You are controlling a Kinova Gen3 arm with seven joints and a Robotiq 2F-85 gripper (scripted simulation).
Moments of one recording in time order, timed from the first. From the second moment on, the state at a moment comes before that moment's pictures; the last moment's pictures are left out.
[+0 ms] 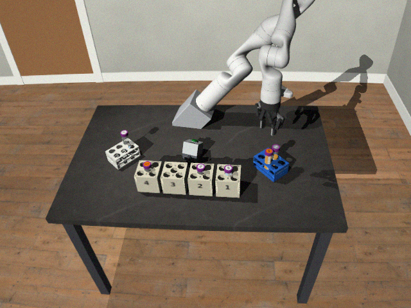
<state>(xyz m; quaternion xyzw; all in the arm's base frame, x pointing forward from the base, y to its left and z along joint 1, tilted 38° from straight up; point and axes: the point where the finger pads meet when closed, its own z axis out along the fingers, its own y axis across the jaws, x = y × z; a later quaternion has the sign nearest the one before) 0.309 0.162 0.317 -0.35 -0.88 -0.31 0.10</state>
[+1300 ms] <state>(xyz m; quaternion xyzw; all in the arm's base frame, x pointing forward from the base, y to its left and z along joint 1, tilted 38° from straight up) 0.307 0.185 0.307 -0.35 -0.88 -0.31 0.10</state>
